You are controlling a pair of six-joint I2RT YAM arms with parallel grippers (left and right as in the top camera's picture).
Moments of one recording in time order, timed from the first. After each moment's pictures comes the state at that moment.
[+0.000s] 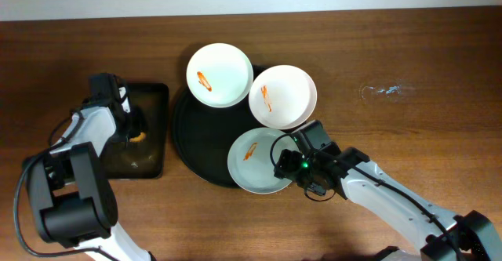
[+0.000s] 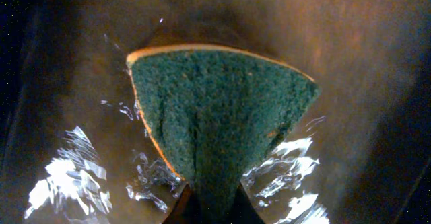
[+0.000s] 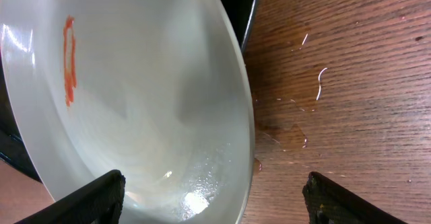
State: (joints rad) left arm 0.22 1.92 1.17 -0.53 0.00 -0.12; right arm 0.52 1.45 0.75 -0.52 -0.20 0.92
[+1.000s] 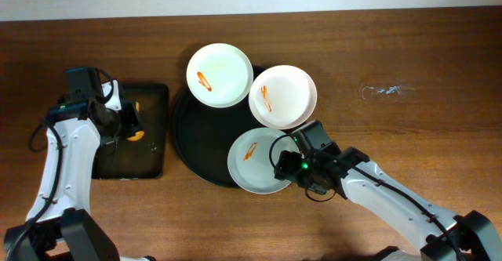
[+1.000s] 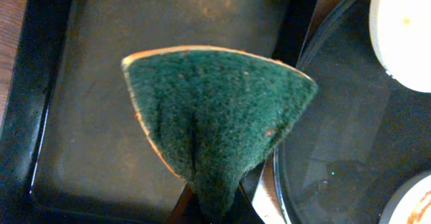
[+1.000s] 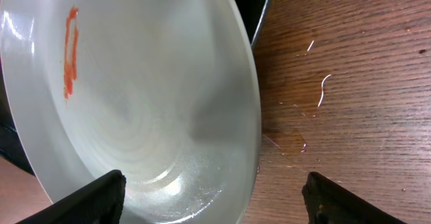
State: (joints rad) left arm 0.22 1.60 1.21 -0.85 0.14 -0.09; right arm 0.52 1.45 0.75 -0.52 -0.20 0.86
